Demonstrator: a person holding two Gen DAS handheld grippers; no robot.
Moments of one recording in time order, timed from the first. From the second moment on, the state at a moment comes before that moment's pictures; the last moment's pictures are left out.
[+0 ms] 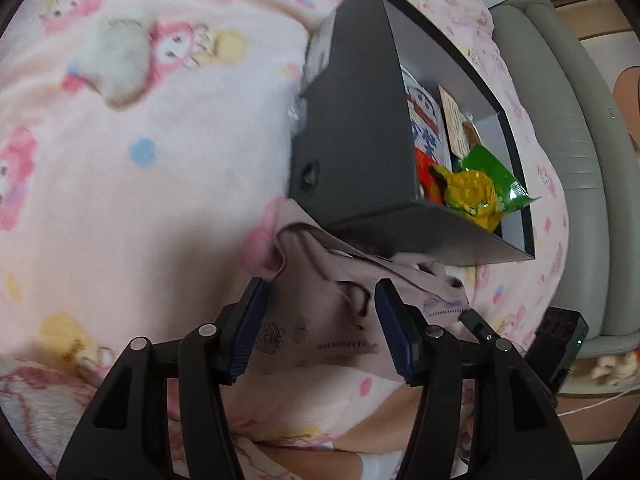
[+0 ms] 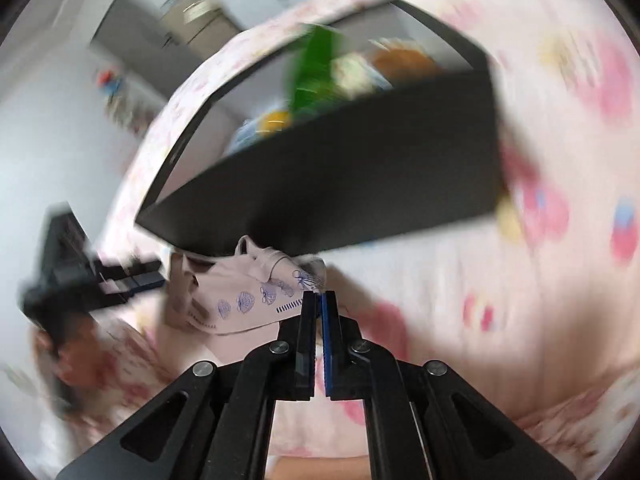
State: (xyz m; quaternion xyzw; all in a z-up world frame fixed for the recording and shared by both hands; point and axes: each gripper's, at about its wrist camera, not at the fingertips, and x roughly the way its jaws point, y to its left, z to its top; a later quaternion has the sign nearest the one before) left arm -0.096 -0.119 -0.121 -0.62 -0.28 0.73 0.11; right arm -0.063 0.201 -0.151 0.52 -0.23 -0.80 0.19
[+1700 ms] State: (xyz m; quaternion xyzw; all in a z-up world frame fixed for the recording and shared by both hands) left arm -0.099 -0.064 -0.126 -0.63 -0.18 0.74 0.12; right arm -0.075 0.169 -0.166 0.52 -0.22 -0.81 0.13
